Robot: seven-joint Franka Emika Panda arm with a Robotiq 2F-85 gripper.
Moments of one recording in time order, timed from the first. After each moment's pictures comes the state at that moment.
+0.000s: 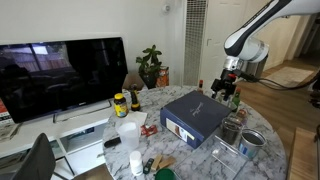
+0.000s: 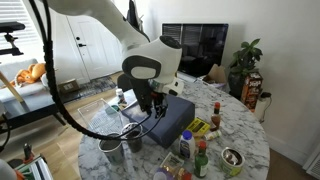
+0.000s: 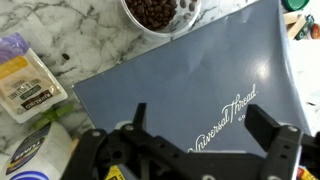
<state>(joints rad) -0.67 0.14 0.44 -2.38 0.52 2.41 -0.26</state>
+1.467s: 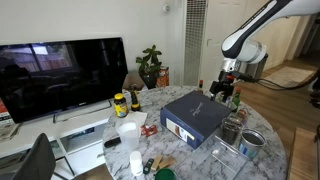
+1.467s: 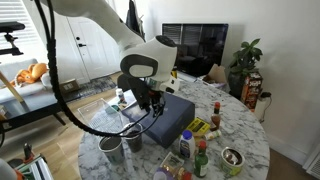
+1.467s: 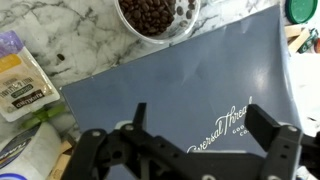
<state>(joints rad) -0.50 0.13 0.30 -2.38 0.50 2.41 -0.25</state>
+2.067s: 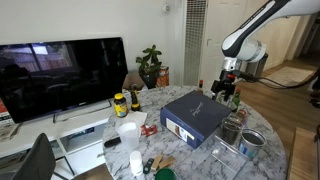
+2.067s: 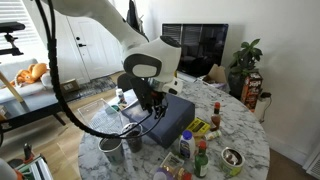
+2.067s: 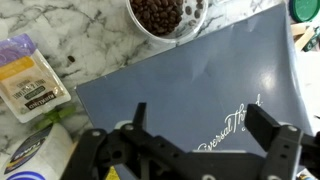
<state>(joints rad) -0.37 0.14 0.14 -2.36 0.50 2.36 -0.26</state>
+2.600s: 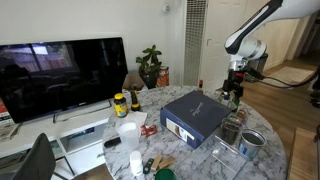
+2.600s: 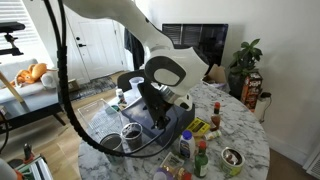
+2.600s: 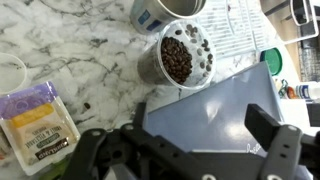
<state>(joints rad) -0.34 0.24 -0.06 -2.22 0.50 1.97 -0.44</state>
